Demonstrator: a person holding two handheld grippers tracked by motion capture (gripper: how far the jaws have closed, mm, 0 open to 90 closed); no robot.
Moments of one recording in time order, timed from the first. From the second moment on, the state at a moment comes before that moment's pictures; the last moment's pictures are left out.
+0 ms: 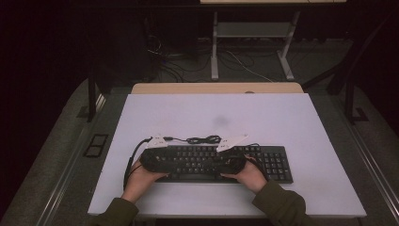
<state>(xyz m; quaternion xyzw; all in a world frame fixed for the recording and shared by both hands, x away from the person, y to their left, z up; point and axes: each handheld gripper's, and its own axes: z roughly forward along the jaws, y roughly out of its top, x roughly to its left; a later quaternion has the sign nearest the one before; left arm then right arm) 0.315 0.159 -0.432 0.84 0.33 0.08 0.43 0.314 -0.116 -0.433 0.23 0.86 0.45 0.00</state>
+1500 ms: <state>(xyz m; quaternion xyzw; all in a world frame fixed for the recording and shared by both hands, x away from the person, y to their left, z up) 0.315 0.161 -0.430 0.83 0.33 0.09 0.43 0.312 -0.109 -0.437 0.23 0.87 0.44 -0.01</state>
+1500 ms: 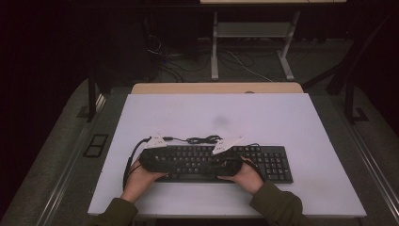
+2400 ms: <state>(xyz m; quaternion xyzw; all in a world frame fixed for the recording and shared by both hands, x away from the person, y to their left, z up) 0.322 0.131 -0.422 0.84 0.29 0.07 0.45 0.308 -0.150 -0.430 0.25 0.84 0.49 0.01</state>
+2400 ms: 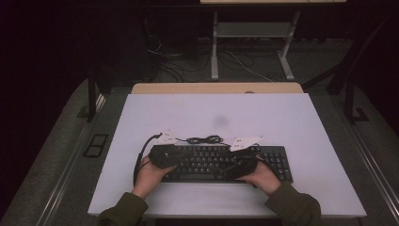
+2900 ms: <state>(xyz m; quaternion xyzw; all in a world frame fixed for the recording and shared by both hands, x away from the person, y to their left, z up) 0.327 0.117 -0.435 0.86 0.29 0.06 0.42 0.304 -0.165 -0.429 0.26 0.83 0.50 0.02</state>
